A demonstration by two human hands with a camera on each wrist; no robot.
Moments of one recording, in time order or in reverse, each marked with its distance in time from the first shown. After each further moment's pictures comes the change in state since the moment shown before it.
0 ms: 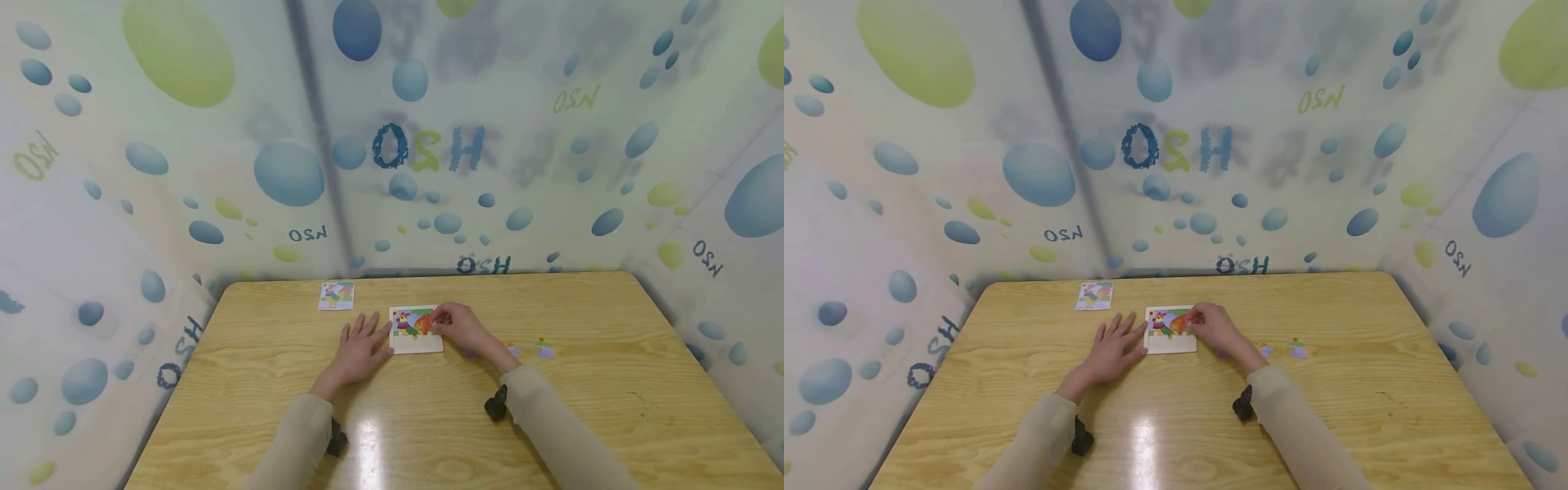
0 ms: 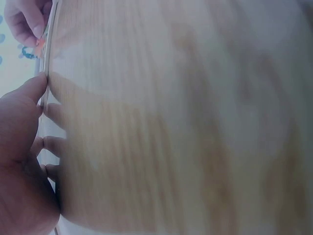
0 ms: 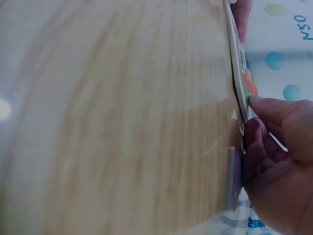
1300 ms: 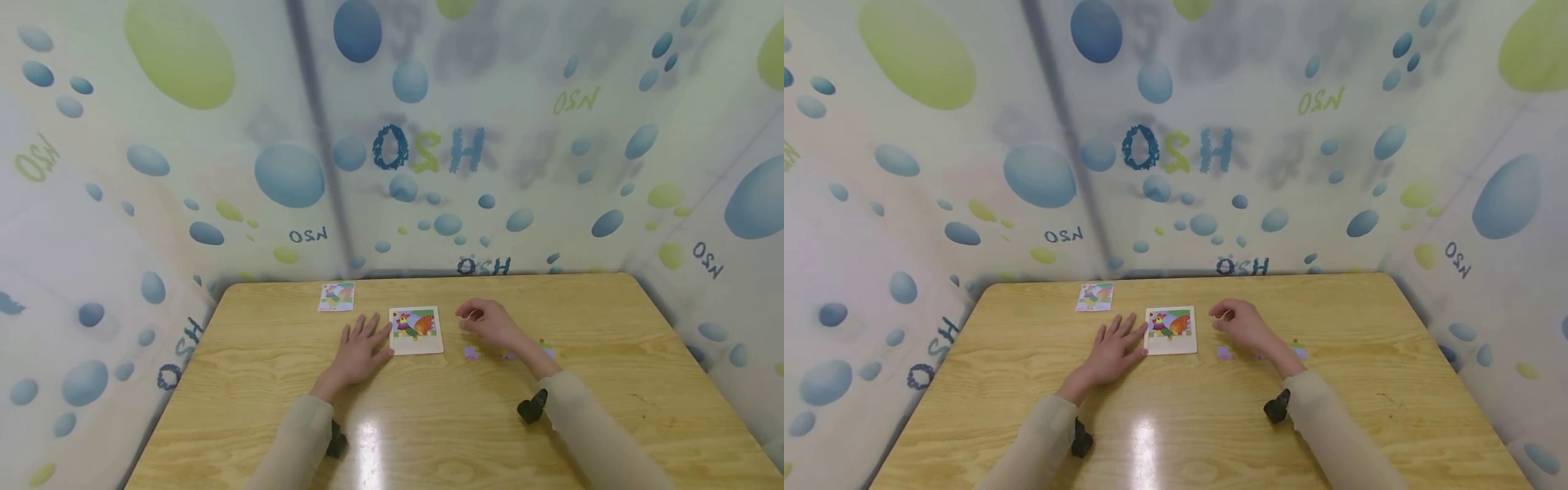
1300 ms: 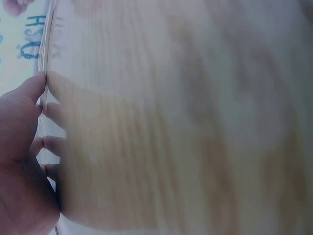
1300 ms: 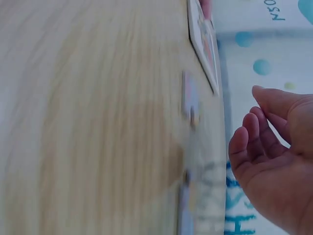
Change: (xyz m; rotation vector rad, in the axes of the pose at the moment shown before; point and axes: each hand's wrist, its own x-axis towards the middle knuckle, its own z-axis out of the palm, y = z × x) left_hand 0.000 0.001 -0.001 0.035 -0.016 -0.028; right_hand -0.032 0.012 -0.050 0.064 0.027 -0.010
